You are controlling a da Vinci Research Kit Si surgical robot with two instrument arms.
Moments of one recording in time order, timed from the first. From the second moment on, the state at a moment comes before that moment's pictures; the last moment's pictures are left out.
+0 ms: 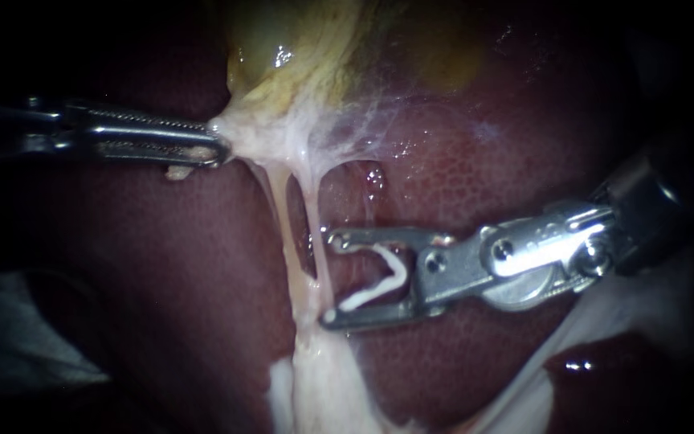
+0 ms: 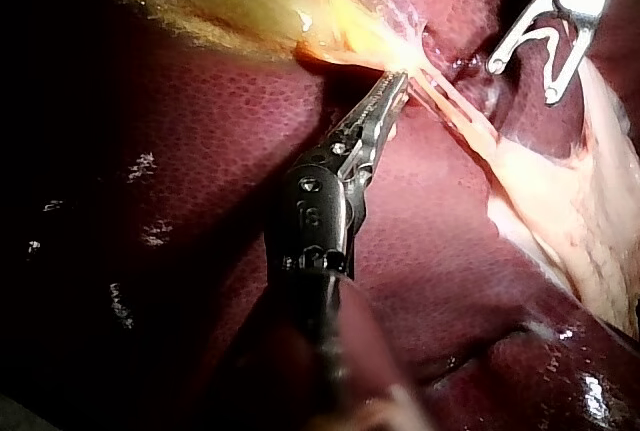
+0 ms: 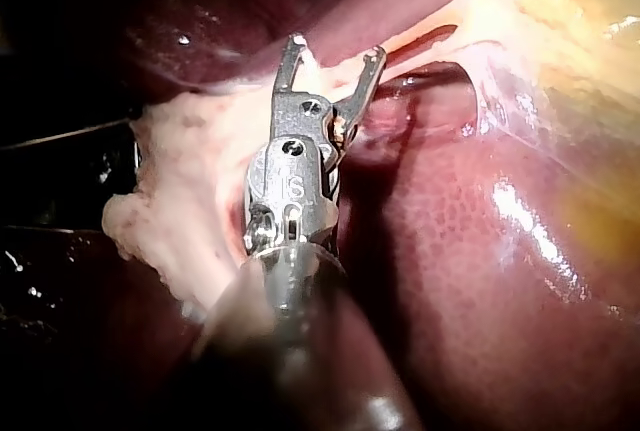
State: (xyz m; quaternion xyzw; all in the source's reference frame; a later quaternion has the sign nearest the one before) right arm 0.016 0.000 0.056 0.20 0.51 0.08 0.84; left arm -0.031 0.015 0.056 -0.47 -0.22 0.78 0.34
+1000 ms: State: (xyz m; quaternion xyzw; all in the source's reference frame) right arm 0.018 0.000 0.062 0.22 0.50 0.08 0.83; left arm -0.032 0.015 0.056 -0.47 -0.22 0.78 0.35
